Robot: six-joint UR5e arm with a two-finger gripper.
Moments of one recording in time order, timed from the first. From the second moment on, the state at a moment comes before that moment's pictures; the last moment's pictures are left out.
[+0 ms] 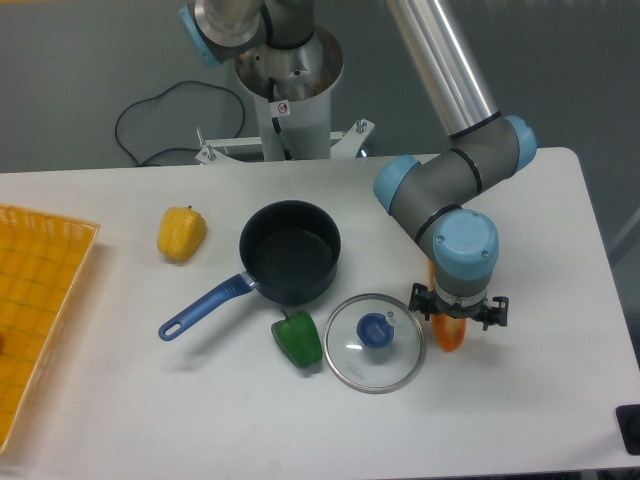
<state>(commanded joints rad) 2.63 -2.18 -1.55 -0.94 1.74 0.81</state>
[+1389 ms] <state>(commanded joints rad) 2.63 -2.20 -1.55 -0.94 1.72 0.80</state>
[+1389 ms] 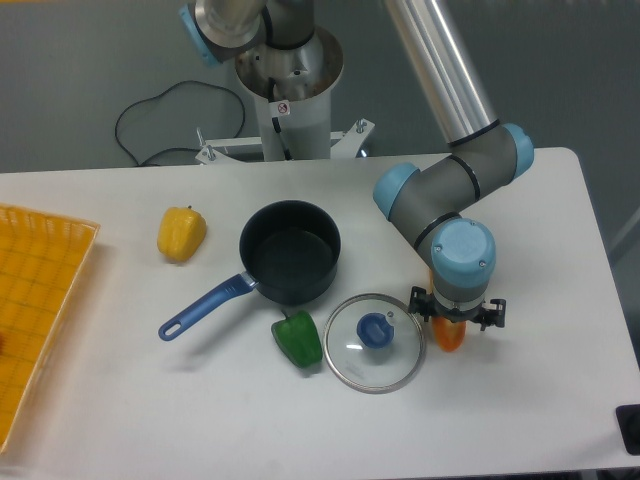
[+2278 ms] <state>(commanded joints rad) 2.63 -2.20 -1.55 -0.94 1.72 0.81</state>
